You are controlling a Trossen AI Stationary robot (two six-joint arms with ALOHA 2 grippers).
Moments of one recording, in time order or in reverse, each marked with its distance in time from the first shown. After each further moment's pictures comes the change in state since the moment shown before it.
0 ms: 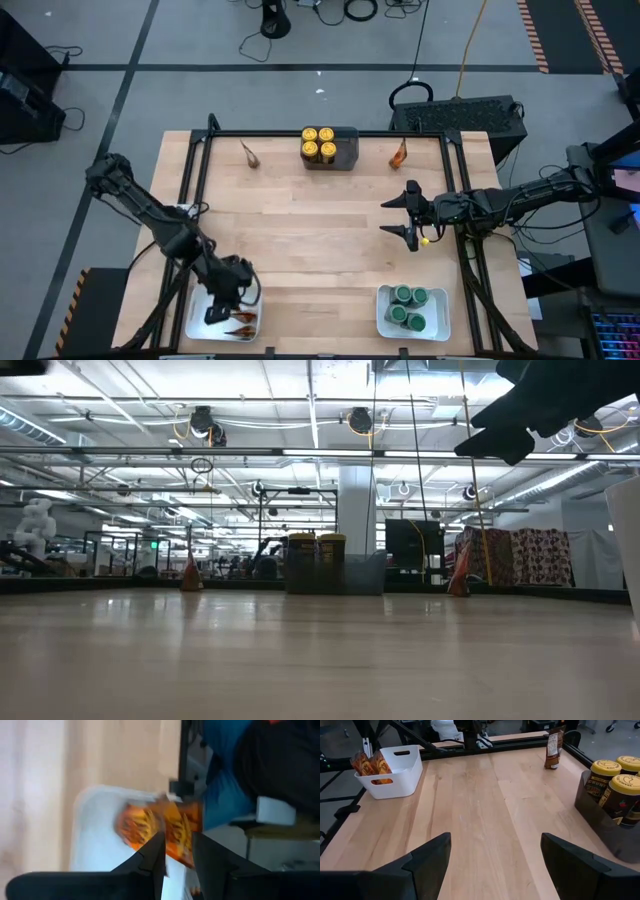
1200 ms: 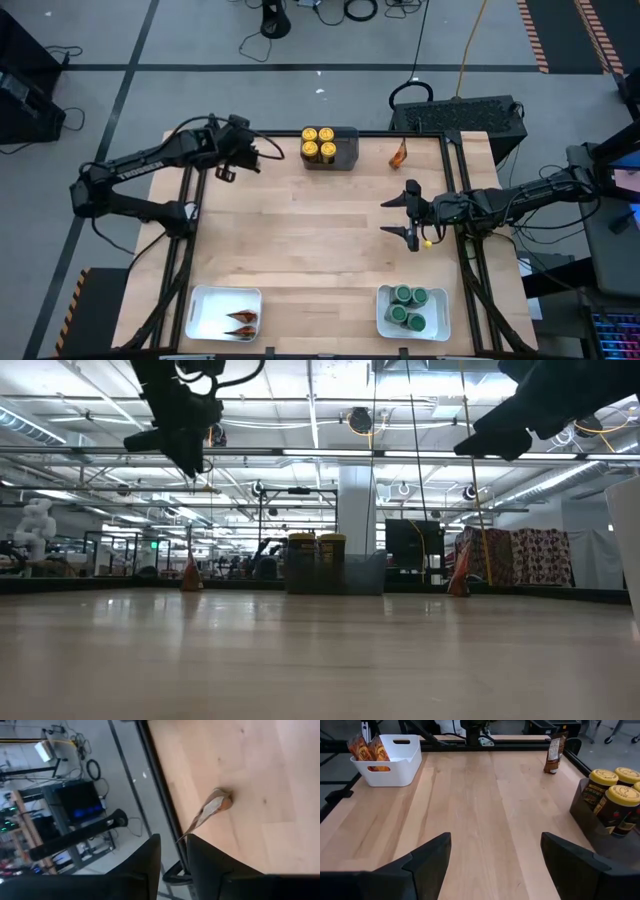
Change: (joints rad) left arm 1.130 -0.116 0.068 -0.259 -0.669 1.886; right arm 0.000 0.000 0.000 -0.009 -0.001 -0.104
